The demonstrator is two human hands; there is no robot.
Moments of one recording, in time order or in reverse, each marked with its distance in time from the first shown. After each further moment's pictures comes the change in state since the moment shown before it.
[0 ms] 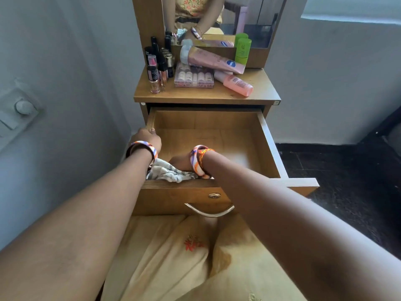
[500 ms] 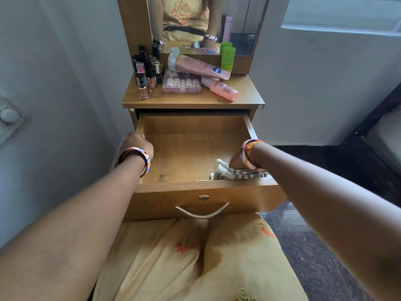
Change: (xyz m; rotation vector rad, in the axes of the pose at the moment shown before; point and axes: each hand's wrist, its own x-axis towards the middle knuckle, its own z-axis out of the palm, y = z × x) left_hand 0.002 -0.004 0.011 0.102 0.098 0.043; right_hand -0.059 0.082 0.006 0.131 -0.034 0.530
